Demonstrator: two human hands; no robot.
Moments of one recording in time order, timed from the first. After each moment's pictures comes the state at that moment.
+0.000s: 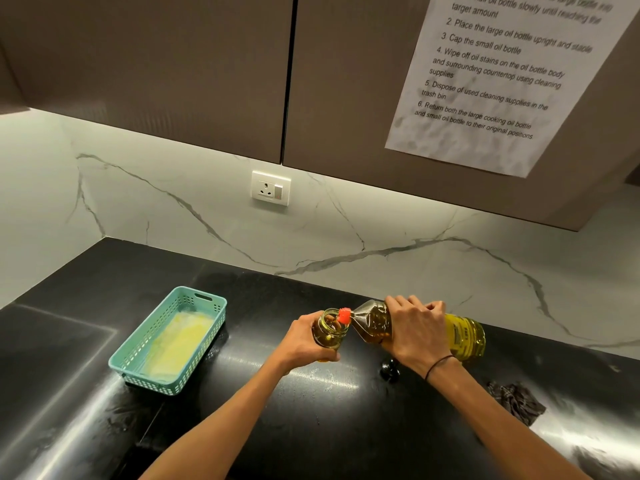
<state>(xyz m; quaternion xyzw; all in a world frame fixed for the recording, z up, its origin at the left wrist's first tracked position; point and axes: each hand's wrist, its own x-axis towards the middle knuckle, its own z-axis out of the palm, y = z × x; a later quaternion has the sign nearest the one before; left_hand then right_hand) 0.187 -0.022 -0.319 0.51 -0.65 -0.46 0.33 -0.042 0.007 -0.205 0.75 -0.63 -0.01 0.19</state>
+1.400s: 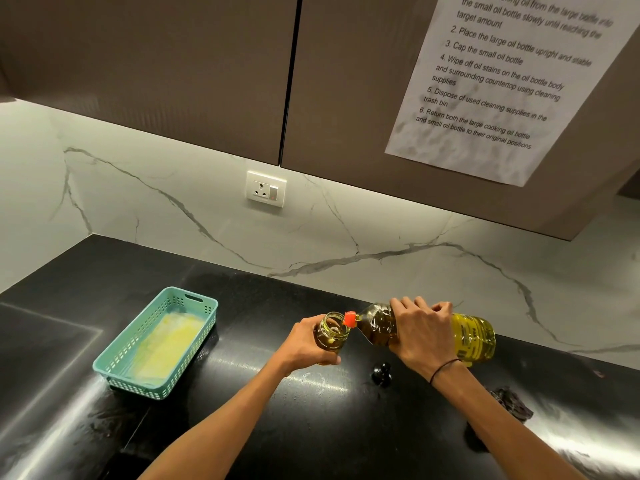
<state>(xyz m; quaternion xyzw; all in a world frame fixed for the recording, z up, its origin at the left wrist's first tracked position) 0.173 -0.031 -0.320 0.49 -0.64 -0.49 0.33 -0.060 0.000 -0.201 0.74 -0.63 -0.03 0.24</state>
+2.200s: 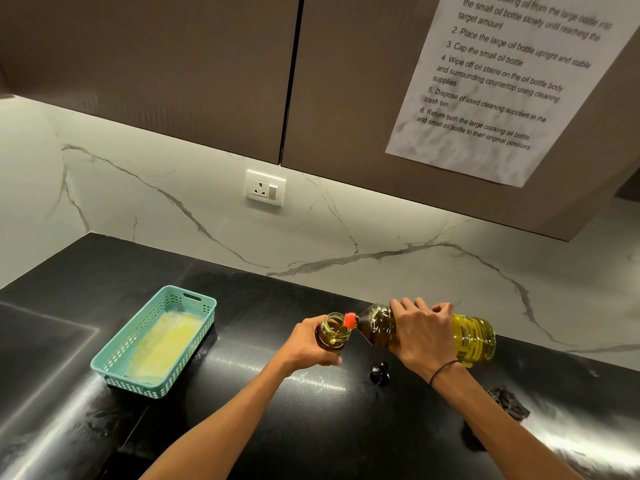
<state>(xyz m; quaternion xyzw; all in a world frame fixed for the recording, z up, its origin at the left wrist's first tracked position) 0.169 -0.030 -0.320 0.48 -0.64 -0.50 0.34 -0.062 0.002 -0.203 0.73 -0.64 -0.04 0.24</state>
